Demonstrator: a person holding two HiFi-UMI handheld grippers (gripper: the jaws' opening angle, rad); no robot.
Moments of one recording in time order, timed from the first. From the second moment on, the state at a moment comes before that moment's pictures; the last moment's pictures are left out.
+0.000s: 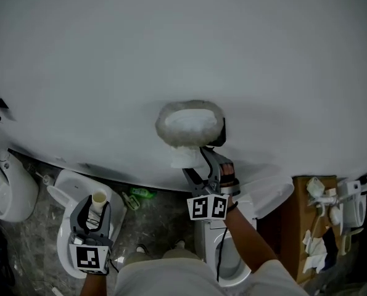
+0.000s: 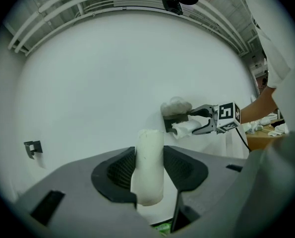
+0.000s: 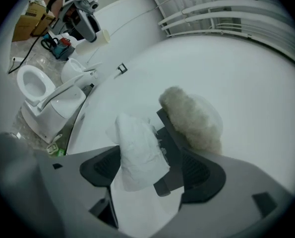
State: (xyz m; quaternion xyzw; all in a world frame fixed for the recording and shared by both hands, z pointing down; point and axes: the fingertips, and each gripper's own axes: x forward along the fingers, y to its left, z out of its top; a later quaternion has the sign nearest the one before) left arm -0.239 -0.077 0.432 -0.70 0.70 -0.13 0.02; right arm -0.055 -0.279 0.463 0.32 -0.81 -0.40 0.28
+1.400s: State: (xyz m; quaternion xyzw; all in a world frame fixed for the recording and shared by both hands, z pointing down) left arm -0.250 -0.127 0.401 -0.78 0.61 -0.07 0.06; right arm 0.051 -0.216 0.423 0.54 -0.80 -0.17 0.20
